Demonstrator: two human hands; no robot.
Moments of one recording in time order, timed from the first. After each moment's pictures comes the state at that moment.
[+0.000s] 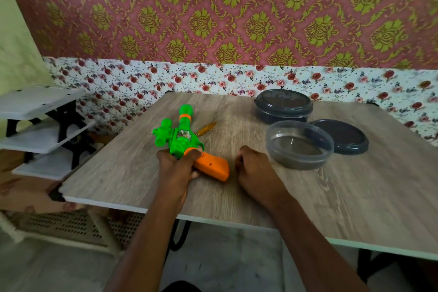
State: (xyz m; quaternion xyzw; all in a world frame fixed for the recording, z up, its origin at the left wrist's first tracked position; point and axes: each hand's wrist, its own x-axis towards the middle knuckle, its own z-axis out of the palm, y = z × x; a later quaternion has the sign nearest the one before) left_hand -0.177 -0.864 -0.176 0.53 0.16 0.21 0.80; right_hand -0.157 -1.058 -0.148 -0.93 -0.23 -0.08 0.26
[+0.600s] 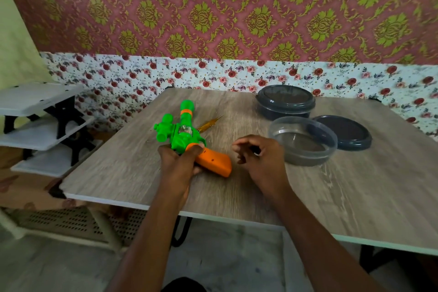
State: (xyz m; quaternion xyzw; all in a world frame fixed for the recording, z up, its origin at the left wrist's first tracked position) left_hand -0.181 -0.866 -0.168 0.53 0.15 0.21 0.81; right_hand -0.159 -1.051 -0.142 -0.78 -0.17 -0.15 0.58
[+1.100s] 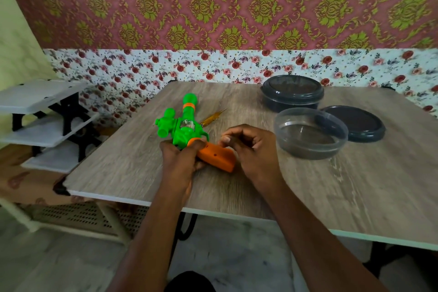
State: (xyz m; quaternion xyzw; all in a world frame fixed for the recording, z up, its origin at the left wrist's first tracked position) left_hand -0.178 -0.867 -0.167 0.52 0.18 0.20 0.81; right_hand -0.160 -1.027 -0.141 -0.68 -0.25 -0.14 0.67
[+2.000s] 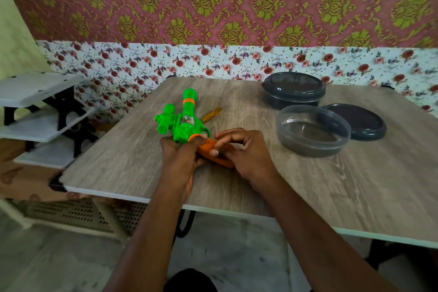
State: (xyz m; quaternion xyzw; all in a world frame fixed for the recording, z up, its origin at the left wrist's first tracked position) left_hand -0.180 -0.861 -0.167 0.52 0.14 0.18 0.82; right_hand -0.153 -1.014 -0.152 -0.73 -0.23 -0.06 0.64
